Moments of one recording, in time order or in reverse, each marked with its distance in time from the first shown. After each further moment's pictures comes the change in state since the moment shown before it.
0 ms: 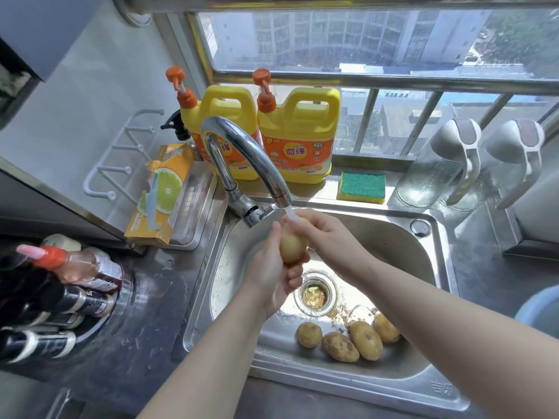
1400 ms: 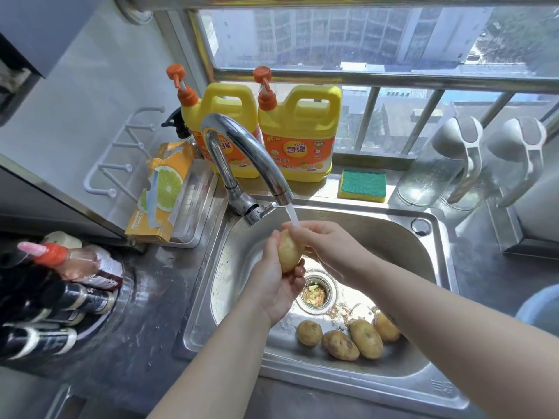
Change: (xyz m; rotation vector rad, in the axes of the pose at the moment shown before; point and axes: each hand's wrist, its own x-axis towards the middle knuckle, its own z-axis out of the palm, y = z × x) left_hand -0.008 -0.009 0.002 -0.143 0.105 -0.095; right_hand -0.004 0.004 -0.001 0.126 -0.056 0.157
